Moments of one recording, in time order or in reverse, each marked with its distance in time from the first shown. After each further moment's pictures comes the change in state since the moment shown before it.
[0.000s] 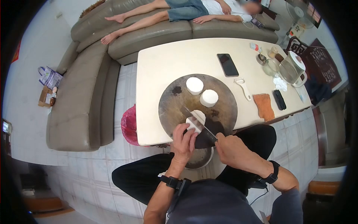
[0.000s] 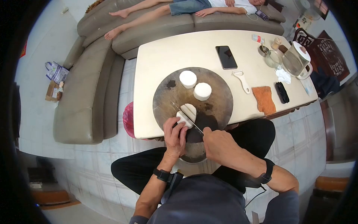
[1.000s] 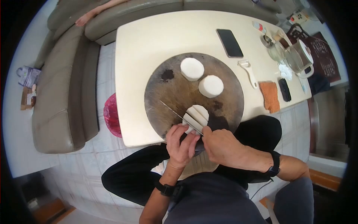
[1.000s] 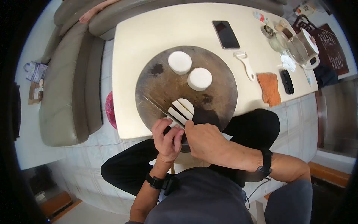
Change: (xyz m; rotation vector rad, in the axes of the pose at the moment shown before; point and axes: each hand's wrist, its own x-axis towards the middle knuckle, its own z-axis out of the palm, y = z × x) left_hand -0.004 -0.003 0.001 -0.004 -0.006 -0.007; right_hand 0.054 0.010 0.031 0.009 -0.170 -0.081
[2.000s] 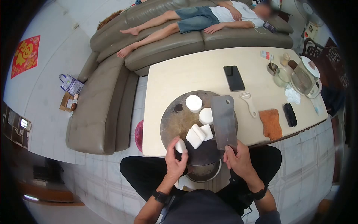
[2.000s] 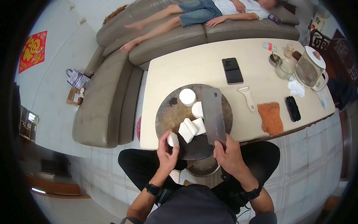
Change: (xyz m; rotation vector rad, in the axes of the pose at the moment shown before) left_hand 0.004 0.016 -0.008 -0.125 -0.108 -0.417; right_hand -0.064 0.068 -0.009 1.045 0.481 0.067
